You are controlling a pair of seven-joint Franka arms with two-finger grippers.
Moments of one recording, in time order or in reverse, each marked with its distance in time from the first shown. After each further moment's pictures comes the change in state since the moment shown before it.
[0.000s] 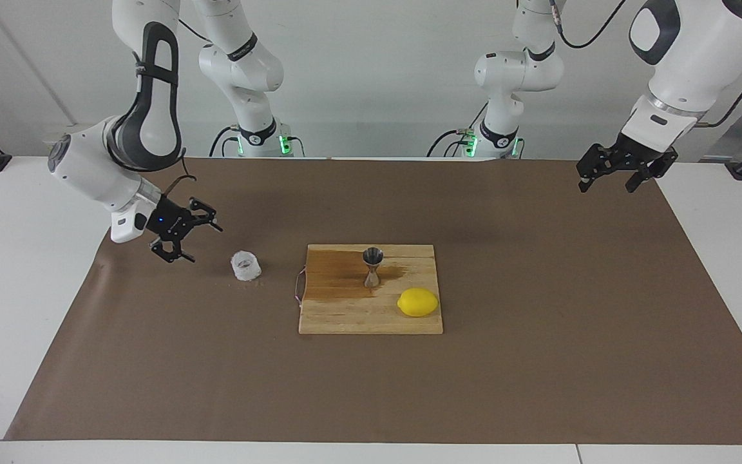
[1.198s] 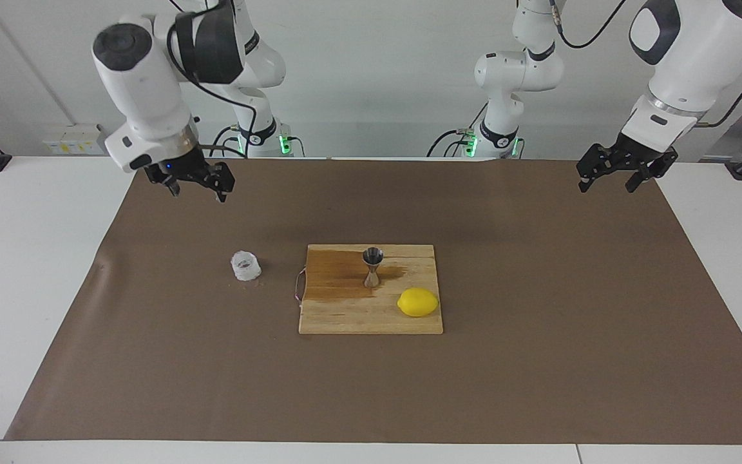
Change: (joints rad) left arm 0.000 0.000 0.000 0.000 0.000 0.000 0.000; right arm 0.244 -0.094 0.009 0.491 -0.457 -0.559 1.253
